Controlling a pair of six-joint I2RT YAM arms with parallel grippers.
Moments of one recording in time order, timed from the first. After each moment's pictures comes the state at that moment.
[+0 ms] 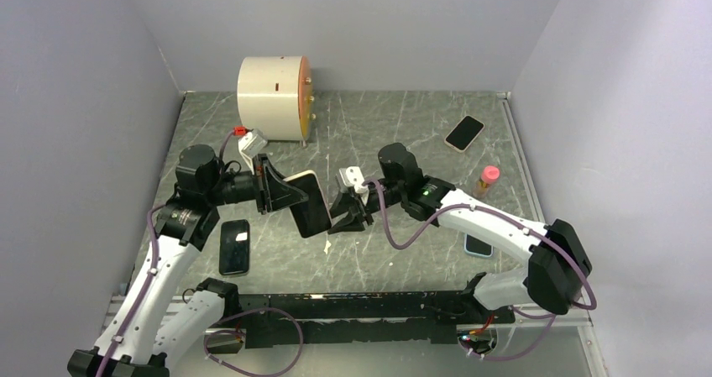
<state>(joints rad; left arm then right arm) -0.25 0.81 0.86 -0.26 1.03 -0.36 0.82 1.34 0.94 0.01 -1.05 -0.38</state>
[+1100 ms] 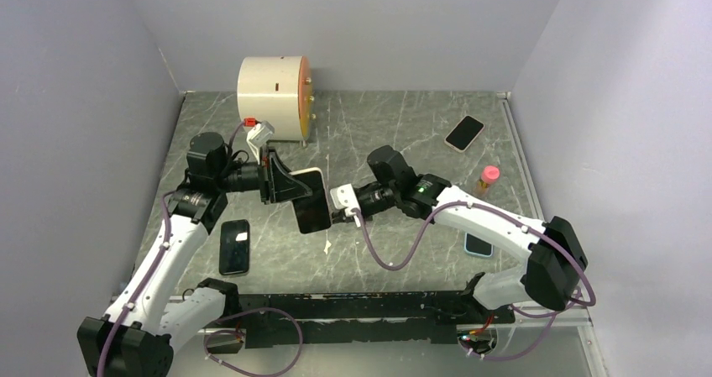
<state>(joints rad) -0.24 0.93 0.86 -0.14 1.17 -0.36 0.85 1.37 1.02 -0.27 -0.86 -0.80</state>
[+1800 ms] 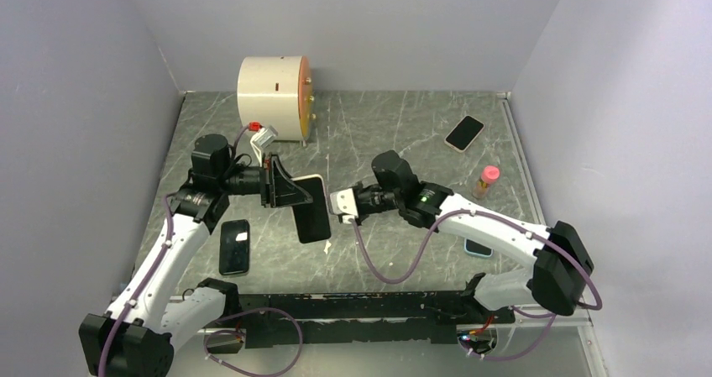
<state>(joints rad) -0.23 0.95 0.84 -0.16 1.22 -0.43 0.89 1.34 0.97 -0.08 -0.65 -0.89</state>
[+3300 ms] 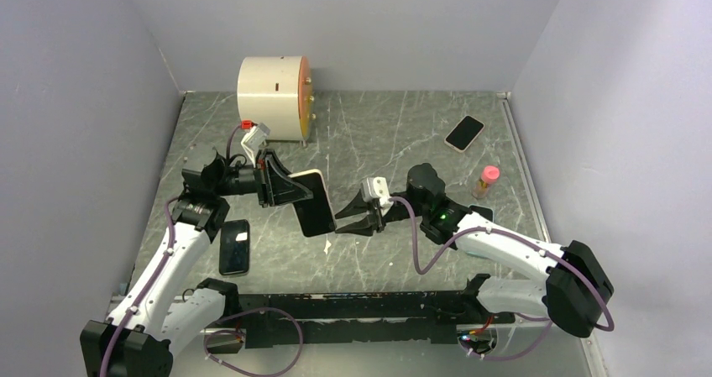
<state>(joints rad) -0.23 0.90 0.75 0.20 1.23 -0.62 0.80 1.16 0.67 0.42 -0.94 -0.23</state>
